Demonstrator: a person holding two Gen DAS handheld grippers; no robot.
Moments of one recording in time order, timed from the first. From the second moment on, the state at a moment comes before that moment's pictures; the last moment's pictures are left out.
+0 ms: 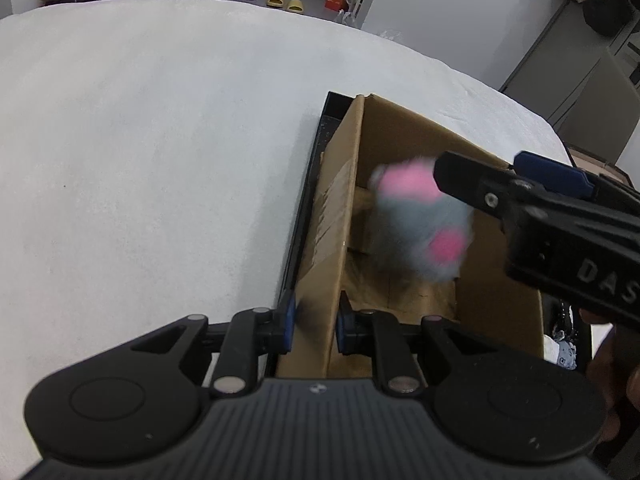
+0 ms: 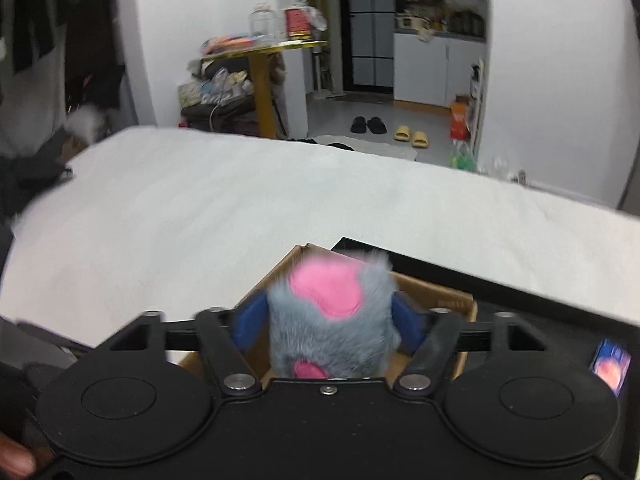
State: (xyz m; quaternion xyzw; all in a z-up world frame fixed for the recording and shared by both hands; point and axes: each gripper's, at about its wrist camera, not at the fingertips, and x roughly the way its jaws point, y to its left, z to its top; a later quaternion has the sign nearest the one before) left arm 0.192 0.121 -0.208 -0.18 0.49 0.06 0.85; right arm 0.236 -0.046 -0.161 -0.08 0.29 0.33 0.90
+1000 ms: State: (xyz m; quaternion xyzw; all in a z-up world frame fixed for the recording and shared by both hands) left arm 0.189 0.059 -0.185 -0.07 0.49 0.10 0.86; right arm 0.220 -0.164 -0.179 0.03 0.33 0.25 0.91
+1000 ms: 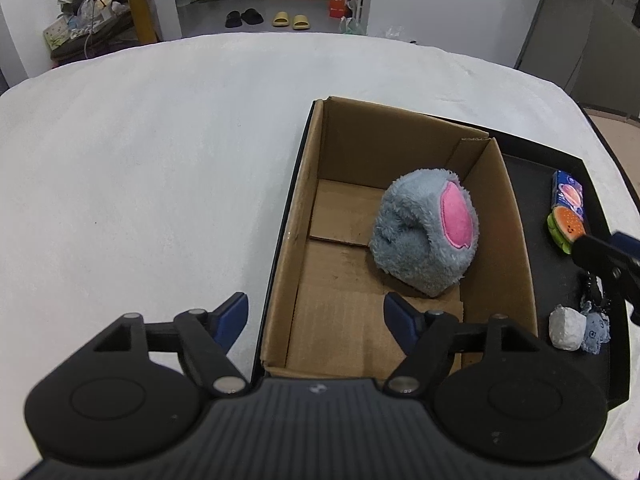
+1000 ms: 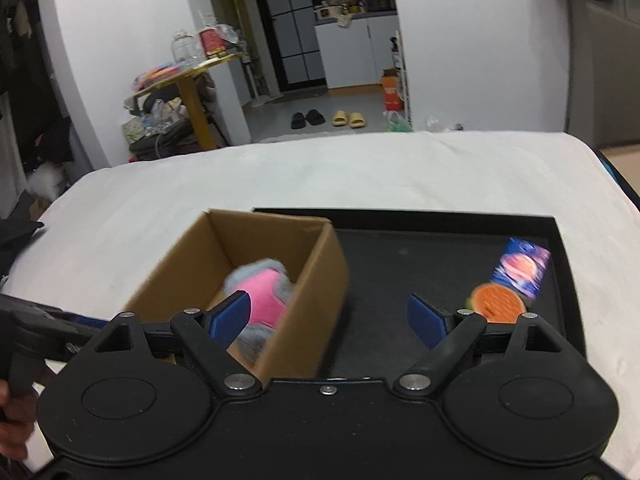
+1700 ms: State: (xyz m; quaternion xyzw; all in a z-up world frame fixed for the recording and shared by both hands) left arm 0.213 0.037 -0.193 -0.01 0.47 0.13 0.87; right arm 0.243 -0.257 -0.241 0.04 0.40 0.15 0.91
